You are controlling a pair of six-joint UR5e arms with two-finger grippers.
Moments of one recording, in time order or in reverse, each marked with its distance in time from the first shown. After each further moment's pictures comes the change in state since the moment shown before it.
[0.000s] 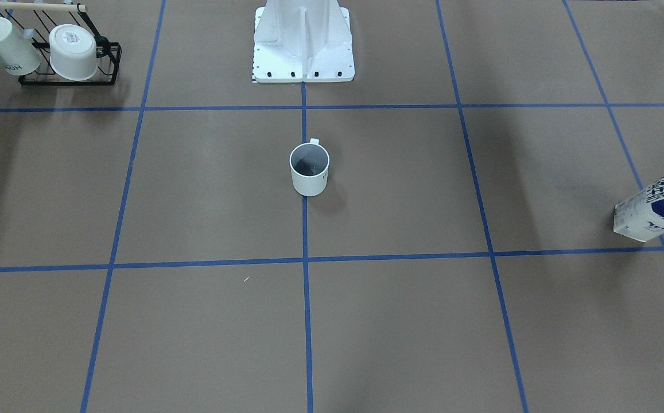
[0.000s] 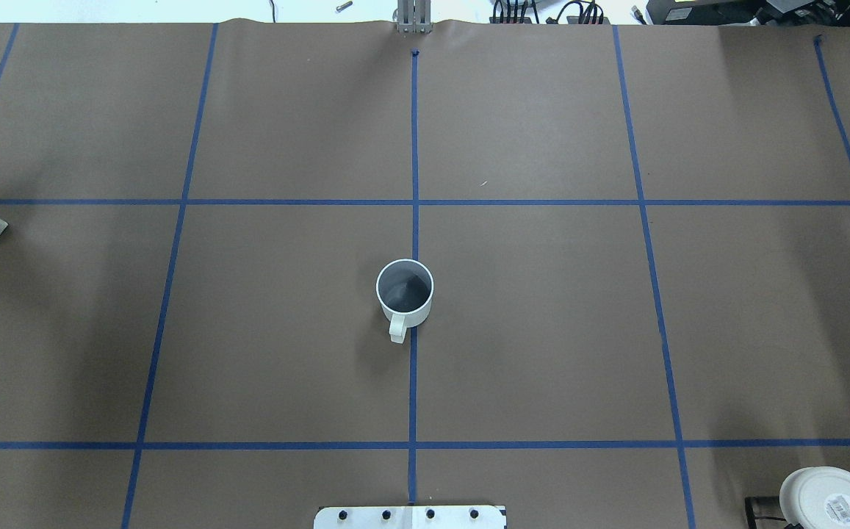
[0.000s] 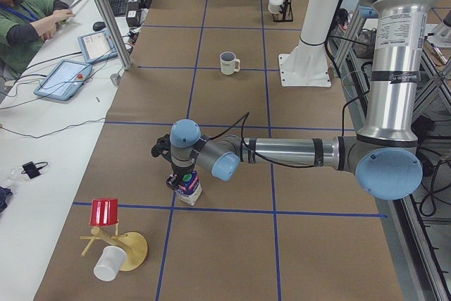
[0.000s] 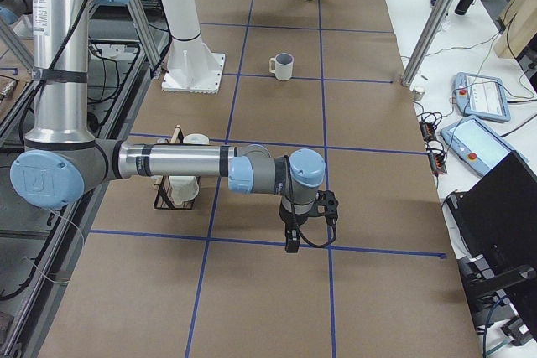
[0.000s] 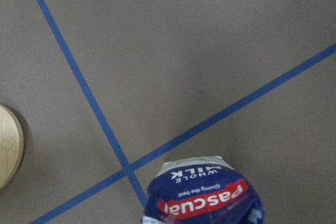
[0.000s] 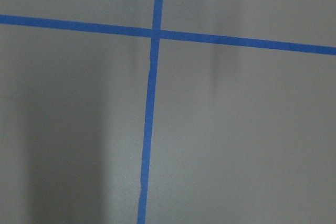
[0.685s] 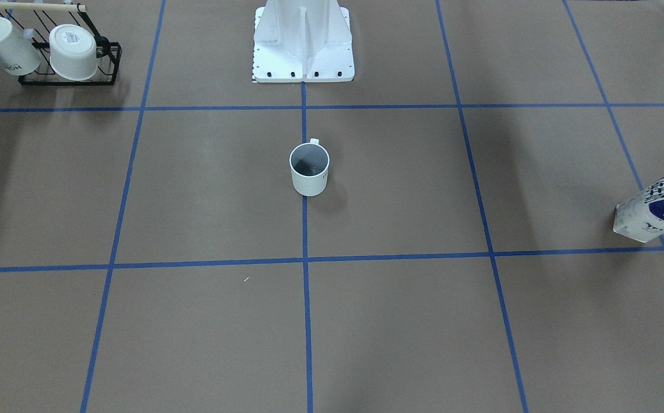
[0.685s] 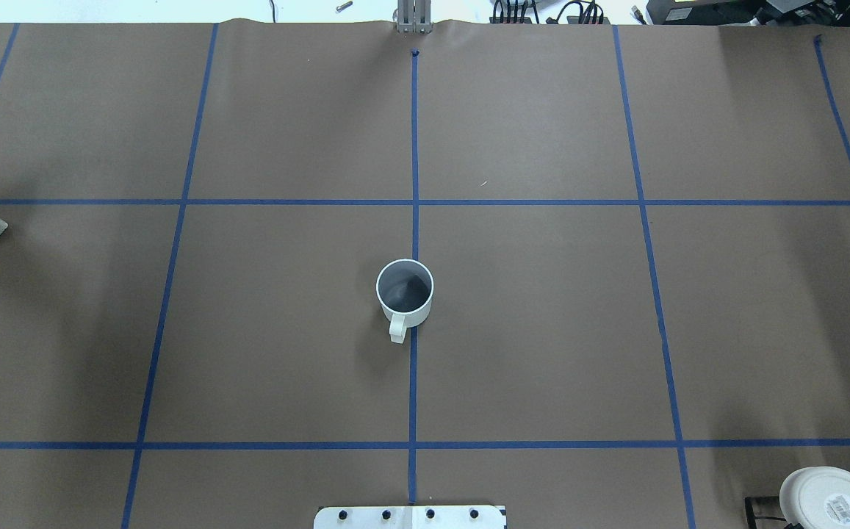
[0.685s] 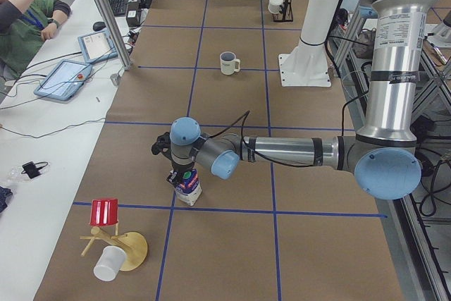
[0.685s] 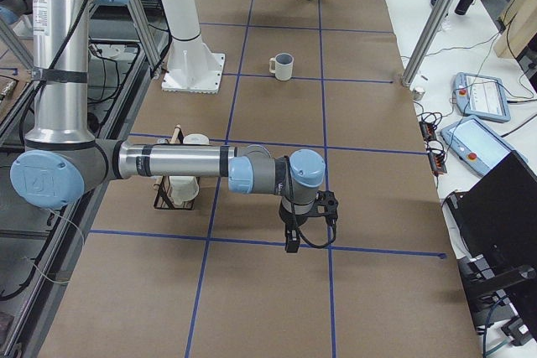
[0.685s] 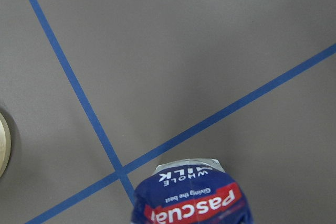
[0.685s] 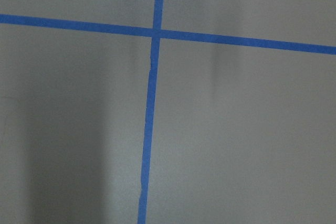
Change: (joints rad) left arm 0.003 -0.005 -0.018 0.007 -0.042 -0.020; right arm -0.001 0.002 -0.003 0.000 0.001 0.000
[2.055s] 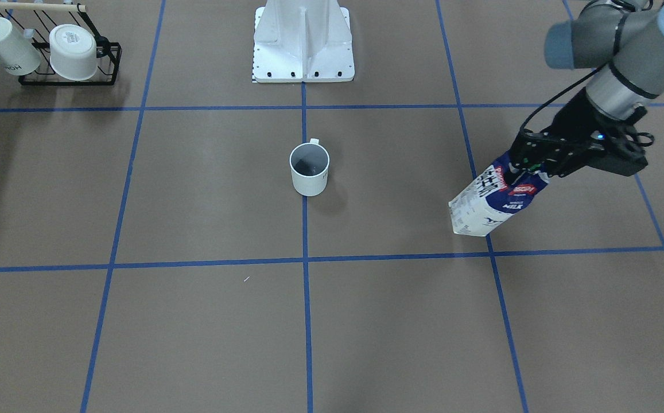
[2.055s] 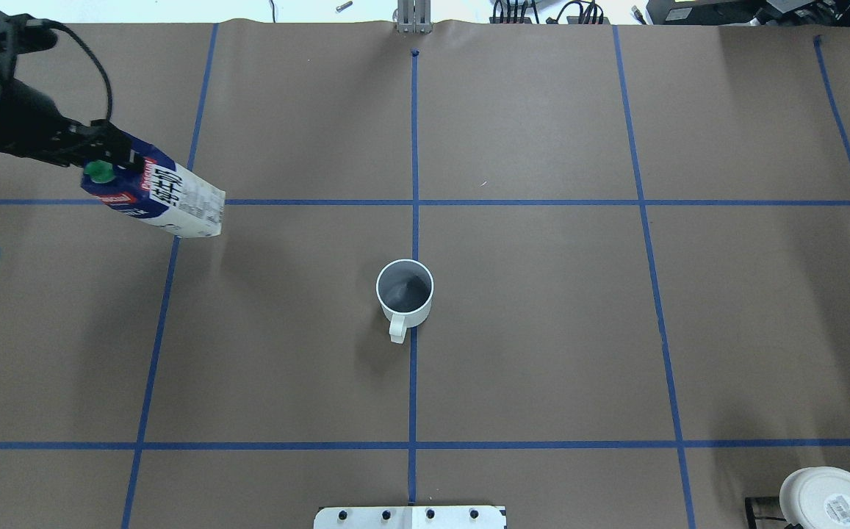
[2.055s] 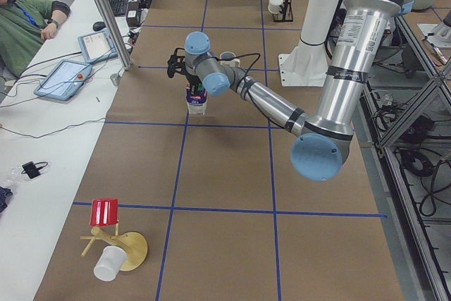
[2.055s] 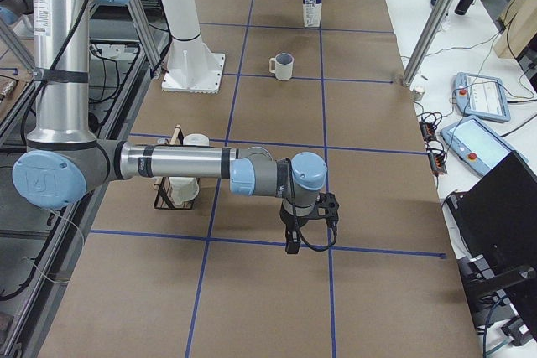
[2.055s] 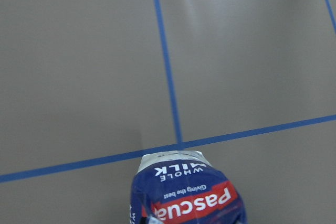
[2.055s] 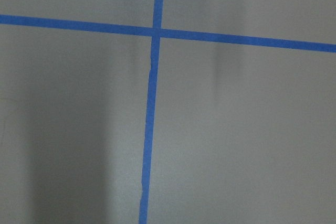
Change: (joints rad) left arm 0.370 -0.278 -0.358 0.203 0.101 -0.993; right arm 0.000 0.006 -0.018 0.003 0.011 0.000
